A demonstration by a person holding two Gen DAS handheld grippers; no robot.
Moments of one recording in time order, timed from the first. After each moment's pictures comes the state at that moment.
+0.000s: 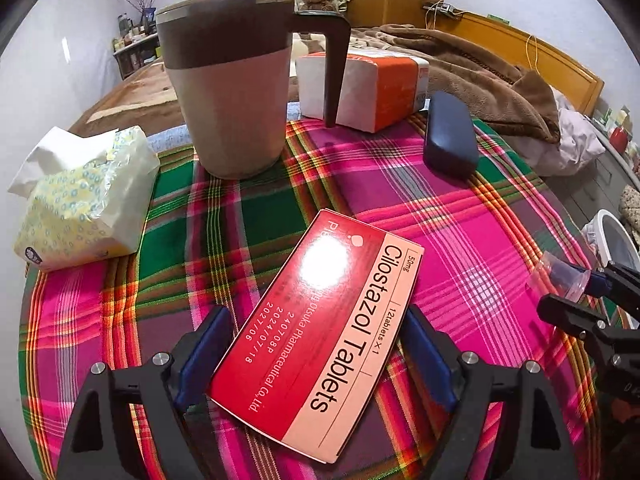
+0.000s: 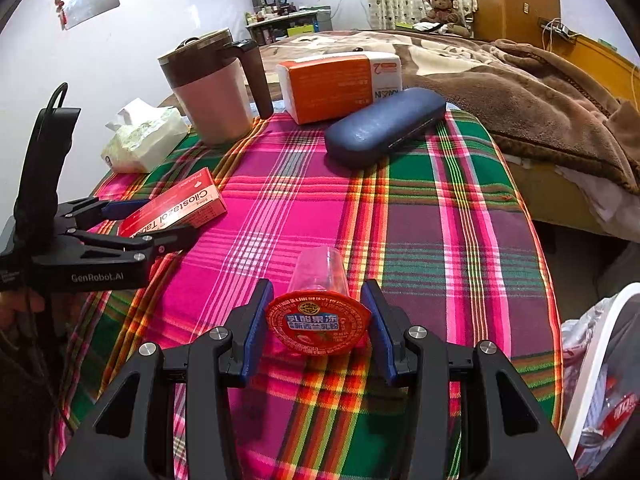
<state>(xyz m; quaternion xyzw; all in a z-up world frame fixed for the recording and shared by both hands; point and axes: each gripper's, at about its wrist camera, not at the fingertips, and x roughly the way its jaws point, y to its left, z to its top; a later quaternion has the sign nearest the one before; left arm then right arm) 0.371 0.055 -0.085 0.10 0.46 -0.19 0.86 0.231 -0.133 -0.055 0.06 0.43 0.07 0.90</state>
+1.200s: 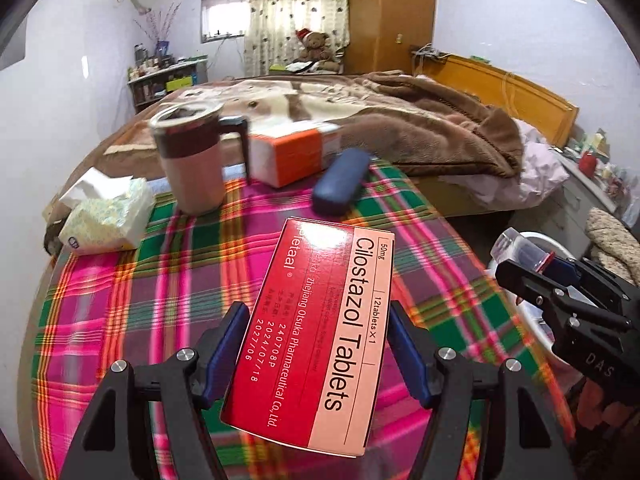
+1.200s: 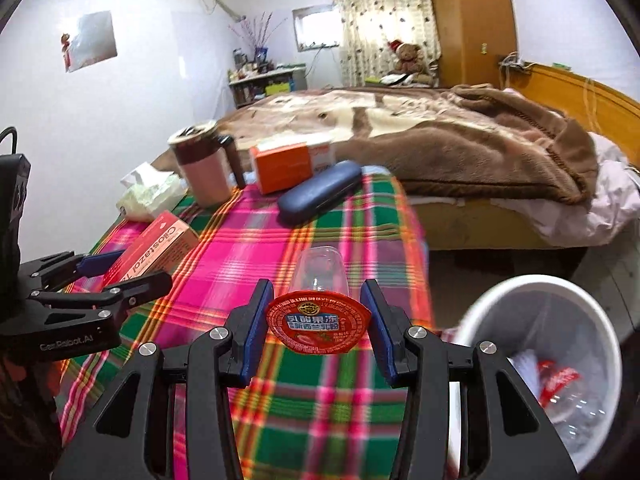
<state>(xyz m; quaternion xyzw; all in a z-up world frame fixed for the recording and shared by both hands) 0.238 -0.006 0.000 0.06 0.39 -0.20 0.90 0.141 -0.193 0.011 0.07 0.33 0.02 0.94</state>
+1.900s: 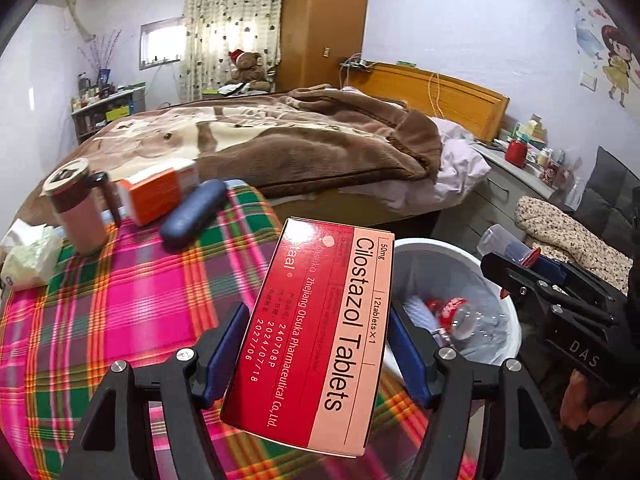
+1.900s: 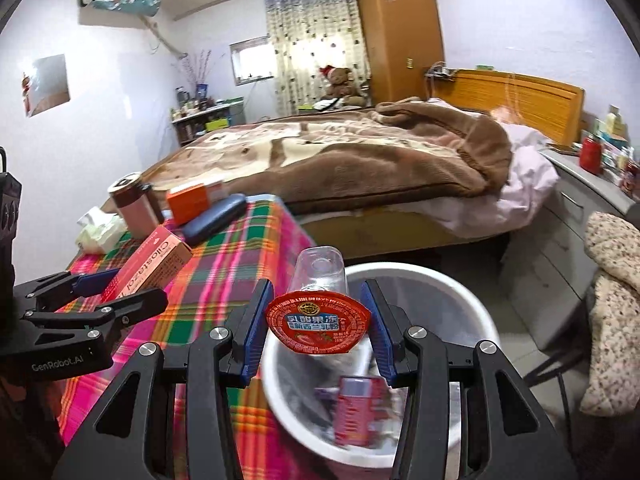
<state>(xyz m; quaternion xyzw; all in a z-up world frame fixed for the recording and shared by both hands) 0.164 -0.147 0.025 0.07 0.35 -0.30 0.88 0.068 -0.299 0.030 0.09 0.29 -0.09 0.95</state>
